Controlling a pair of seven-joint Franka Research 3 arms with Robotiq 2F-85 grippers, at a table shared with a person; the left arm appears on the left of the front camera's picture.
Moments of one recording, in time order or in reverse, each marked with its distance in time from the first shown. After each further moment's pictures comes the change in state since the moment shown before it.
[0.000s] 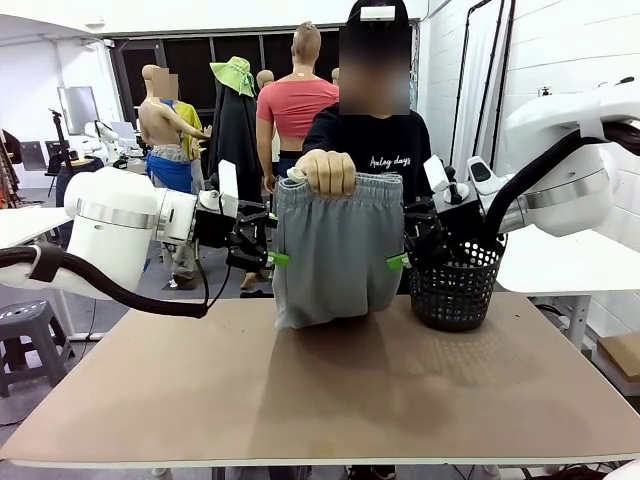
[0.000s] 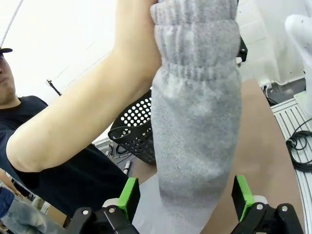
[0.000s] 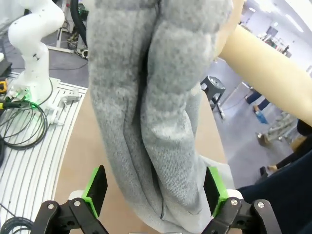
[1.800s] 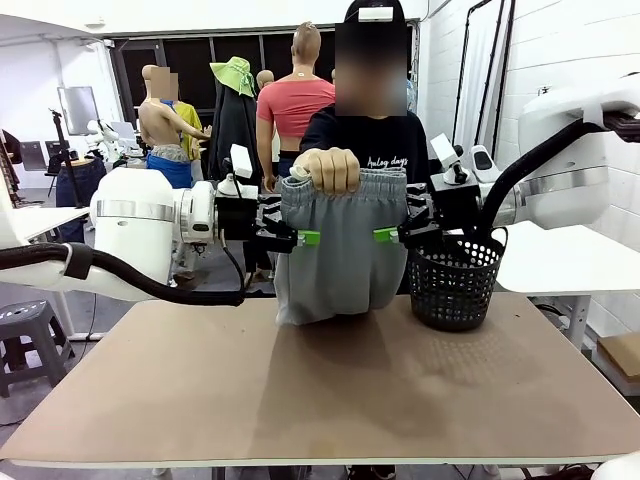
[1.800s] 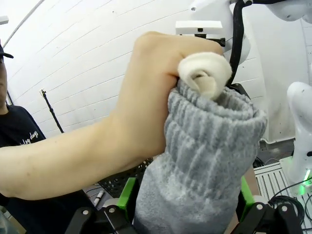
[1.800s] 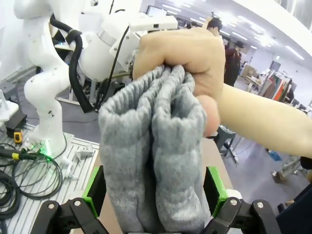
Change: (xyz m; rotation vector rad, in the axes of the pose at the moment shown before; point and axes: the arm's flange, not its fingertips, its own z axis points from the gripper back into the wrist) left arm 0.035 -0.012 -0.035 -0.028 -0.227 0.191; right arm 0.020 -0.009 -0.008 0.060 -0.279 -0.089
